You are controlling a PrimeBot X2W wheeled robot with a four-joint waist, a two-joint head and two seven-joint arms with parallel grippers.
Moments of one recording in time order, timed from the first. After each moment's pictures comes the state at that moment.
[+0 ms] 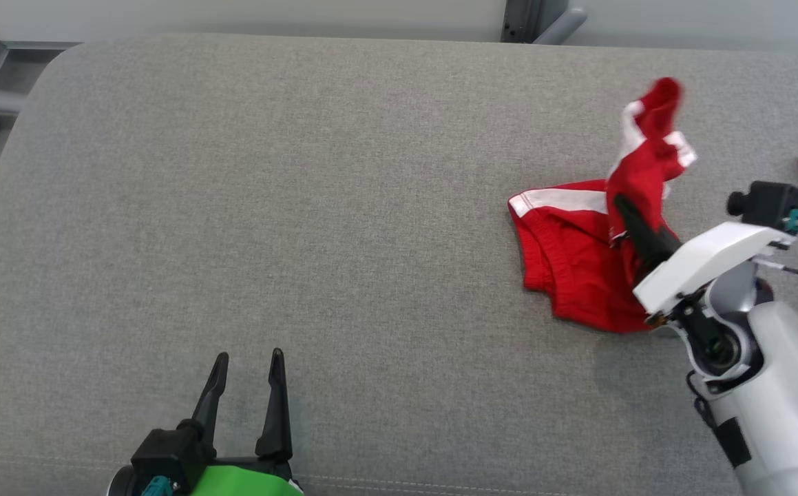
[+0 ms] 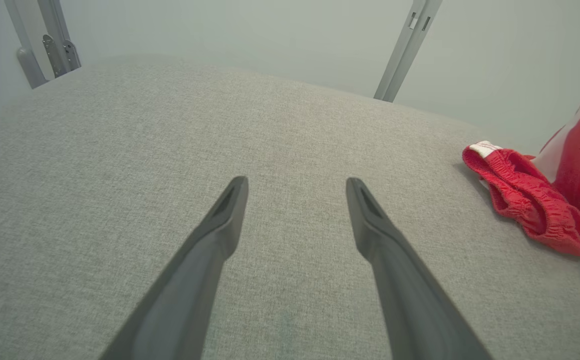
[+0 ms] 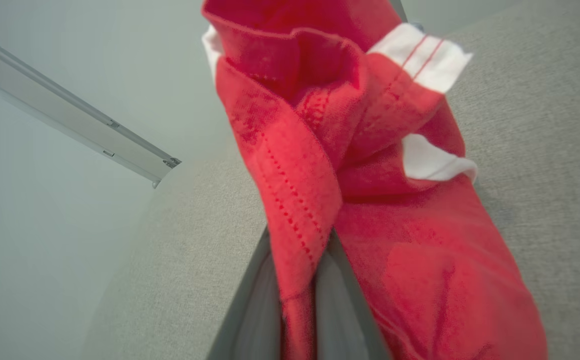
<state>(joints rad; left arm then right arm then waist) 0.05 0.17 -0.37 0.04 -0.45 0.16 -0.26 -0.44 -0.27 0.13 0.33 0.91 0.13 0.19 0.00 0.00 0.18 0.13</state>
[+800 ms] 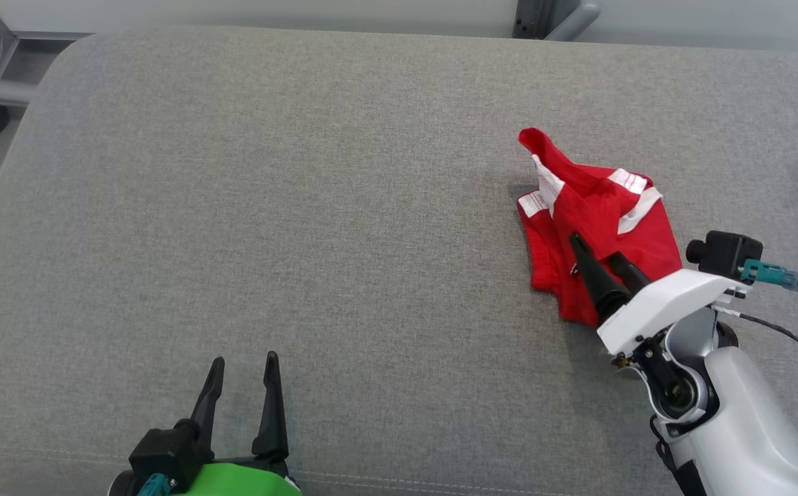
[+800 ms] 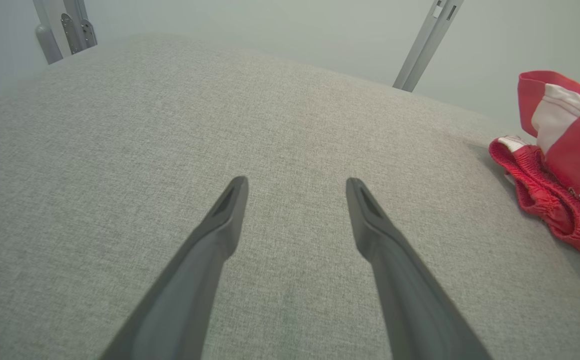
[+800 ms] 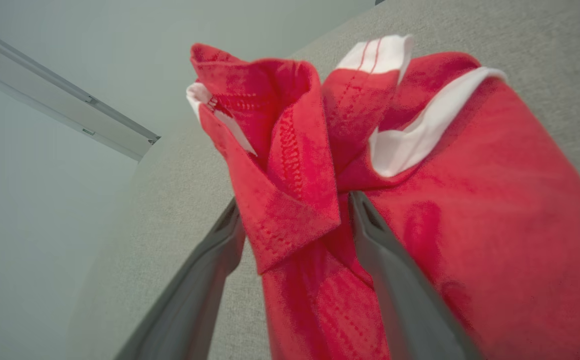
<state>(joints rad) 0.05 0.13 -0.33 0.11 -0.45 0.12 -0.26 -0.35 -0.10 0.09 0.34 0.73 0.13 0.16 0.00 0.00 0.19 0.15</state>
